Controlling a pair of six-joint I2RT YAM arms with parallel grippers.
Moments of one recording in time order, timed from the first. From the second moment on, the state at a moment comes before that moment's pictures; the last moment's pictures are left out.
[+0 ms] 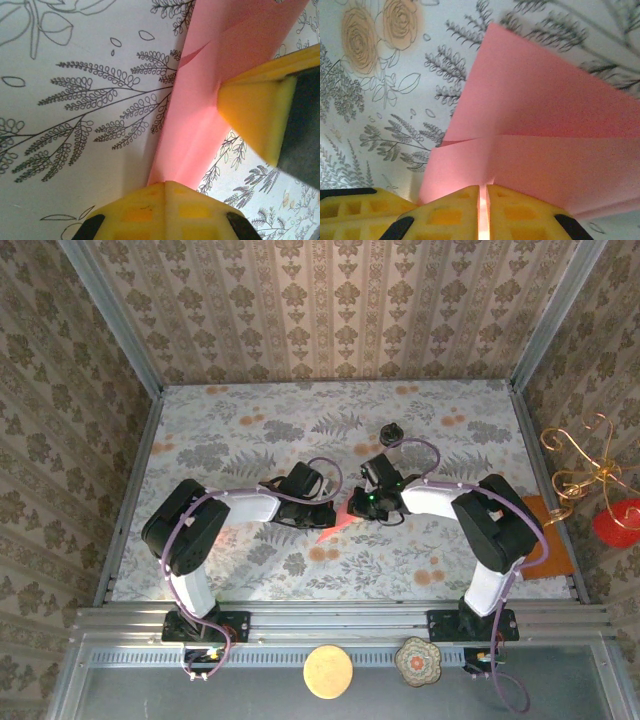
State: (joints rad) left arm -0.75 1.78 0.89 -0.15 0.42 -0.59; right arm 0.53 1.76 0.91 -0.20 -0.27 0.76
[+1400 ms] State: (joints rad) left arm -0.75 1.78 0.89 -0.15 0.43 -0.59; right arm 0.52 1.79 1.05 -0.51 0.05 0.68
